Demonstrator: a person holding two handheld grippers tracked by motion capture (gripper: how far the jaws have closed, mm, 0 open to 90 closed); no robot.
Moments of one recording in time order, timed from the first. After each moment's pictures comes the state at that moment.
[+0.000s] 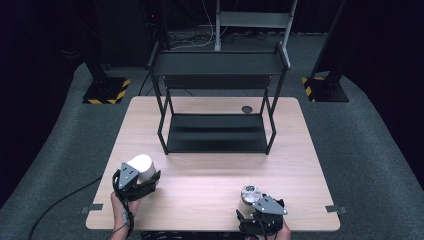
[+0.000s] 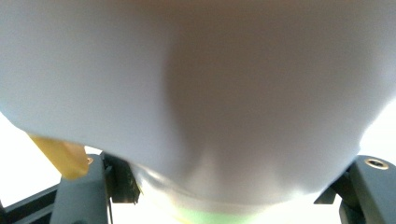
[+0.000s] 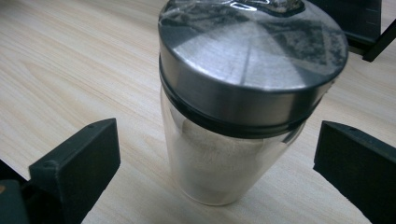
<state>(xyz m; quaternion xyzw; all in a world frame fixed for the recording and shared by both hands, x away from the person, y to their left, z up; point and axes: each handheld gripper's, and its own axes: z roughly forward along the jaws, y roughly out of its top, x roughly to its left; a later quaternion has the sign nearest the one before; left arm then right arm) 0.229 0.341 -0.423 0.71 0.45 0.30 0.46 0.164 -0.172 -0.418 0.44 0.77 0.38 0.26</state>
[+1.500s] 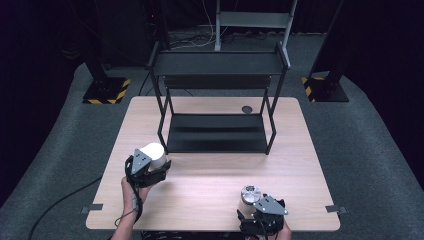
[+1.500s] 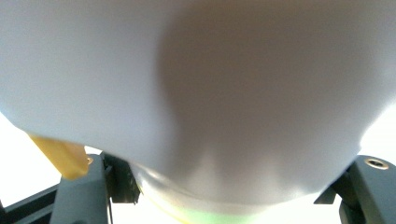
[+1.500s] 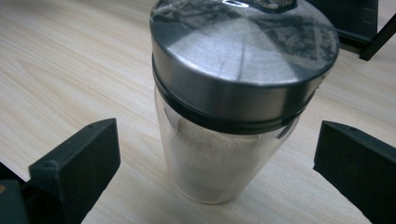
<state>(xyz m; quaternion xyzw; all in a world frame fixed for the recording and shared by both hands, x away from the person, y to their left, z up) 0.265 0.322 -0.401 0.73 0.41 0.30 0.46 0.163 -0.174 -0.419 0.44 0.77 0.38 0.26</state>
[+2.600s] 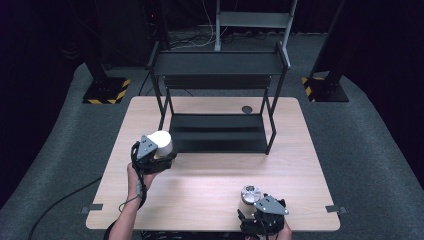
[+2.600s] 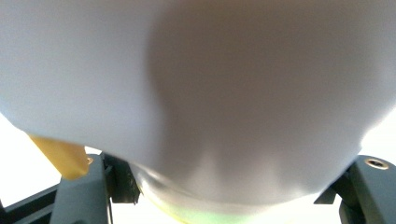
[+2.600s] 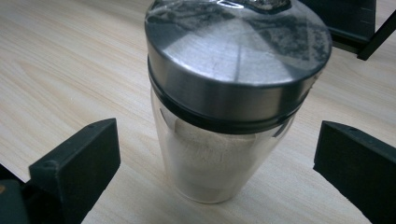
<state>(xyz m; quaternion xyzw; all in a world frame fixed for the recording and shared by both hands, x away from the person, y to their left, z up) 0.300 0.316 -0.377 0.74 0.38 0.28 0.48 0.164 -0.175 -0.418 0.44 0.77 0.38 0.26</state>
